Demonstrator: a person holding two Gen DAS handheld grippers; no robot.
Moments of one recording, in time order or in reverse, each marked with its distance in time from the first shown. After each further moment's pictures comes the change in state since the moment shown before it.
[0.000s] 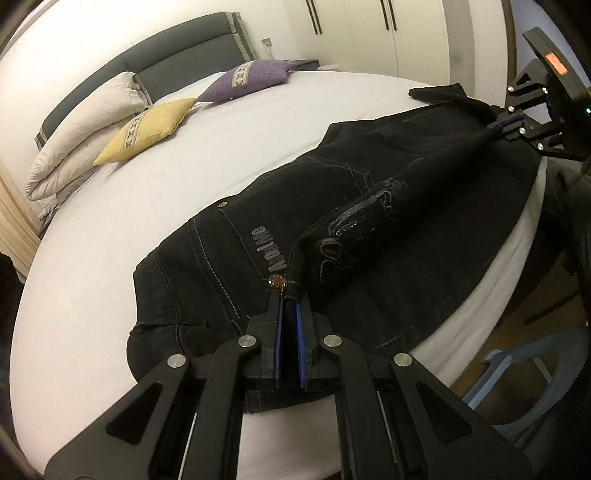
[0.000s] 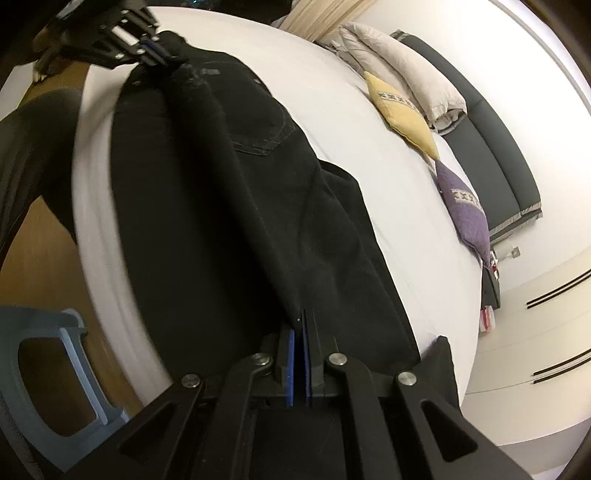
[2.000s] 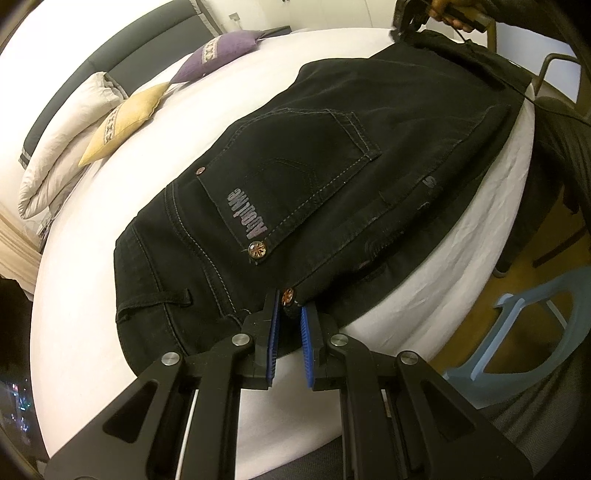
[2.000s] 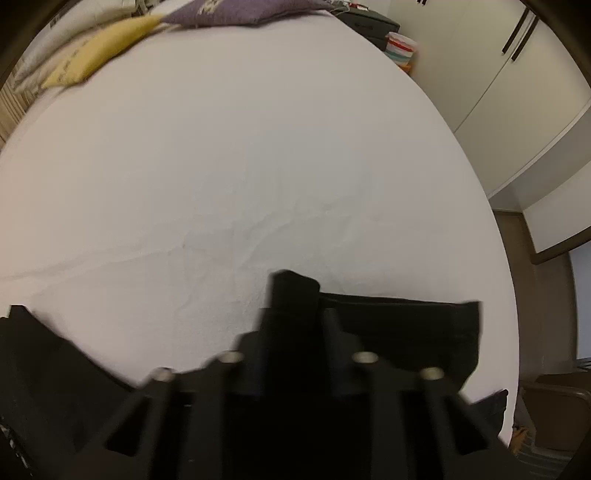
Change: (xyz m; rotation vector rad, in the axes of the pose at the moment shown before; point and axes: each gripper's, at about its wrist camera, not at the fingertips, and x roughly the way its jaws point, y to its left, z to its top) left arm 0.046 -0.004 -0.014 0.143 0.139 0.015; right arm 0.160 -0.254 -0.083 1.136 0.445 0.026
